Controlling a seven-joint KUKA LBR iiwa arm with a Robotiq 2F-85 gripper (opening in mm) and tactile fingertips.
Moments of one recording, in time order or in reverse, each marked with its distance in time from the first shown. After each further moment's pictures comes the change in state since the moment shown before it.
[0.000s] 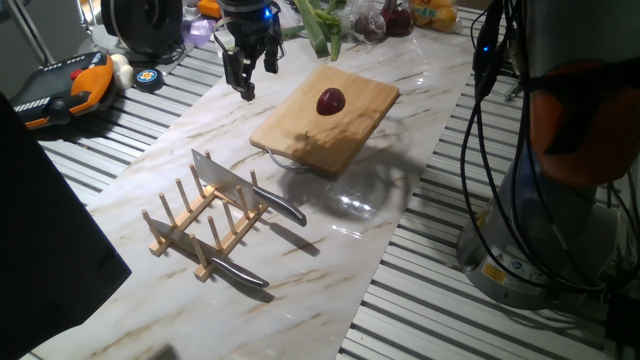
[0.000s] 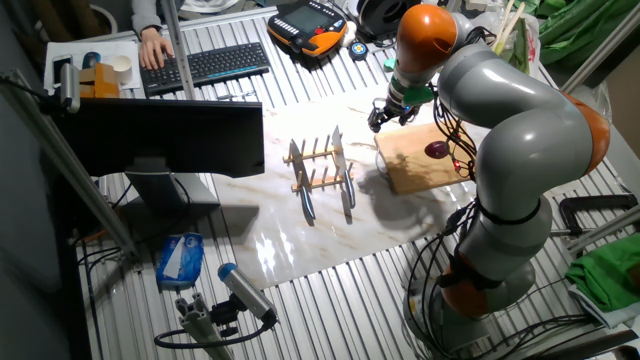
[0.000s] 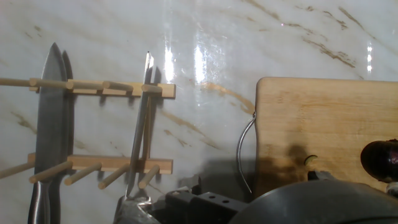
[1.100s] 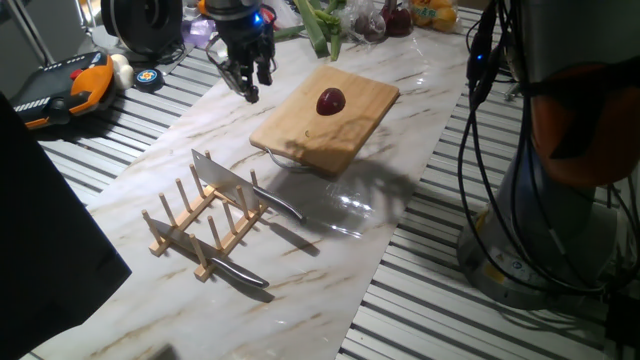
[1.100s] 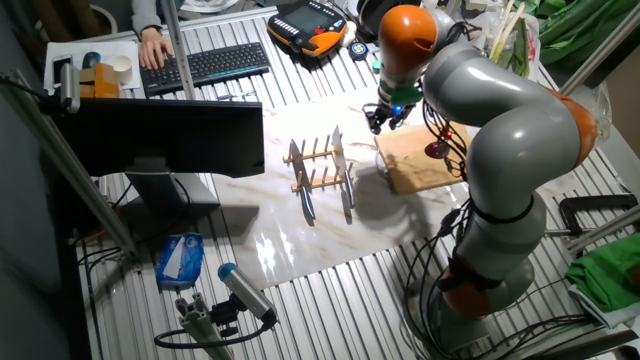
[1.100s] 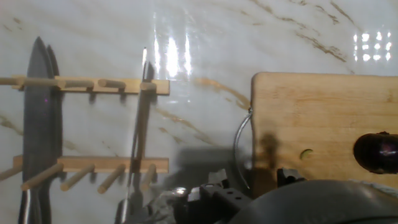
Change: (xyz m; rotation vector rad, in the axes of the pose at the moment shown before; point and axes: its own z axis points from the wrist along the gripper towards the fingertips) arm -0.003 0.019 0.008 0.072 0.028 0.027
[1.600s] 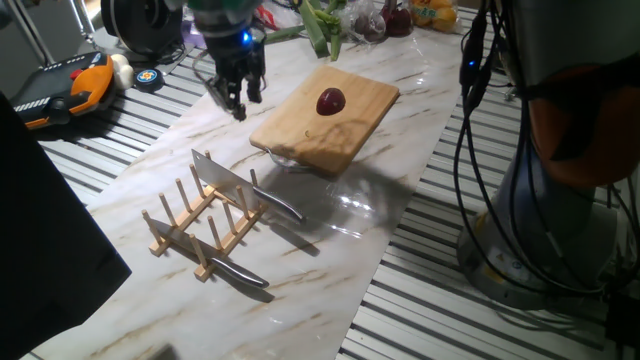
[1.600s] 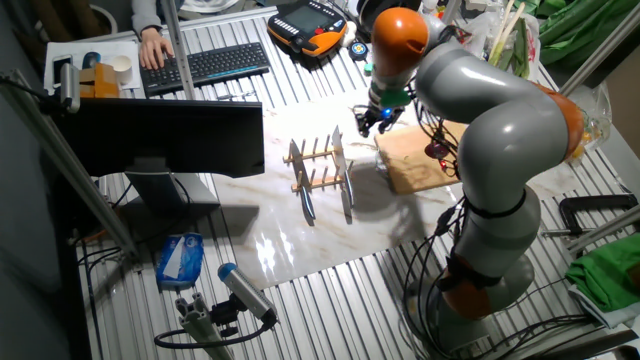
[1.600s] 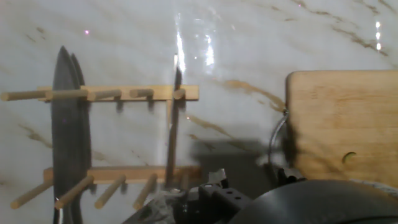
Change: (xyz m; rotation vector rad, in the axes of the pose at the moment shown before) arm -0.009 0.033 0.023 -0.051 0.014 0.037
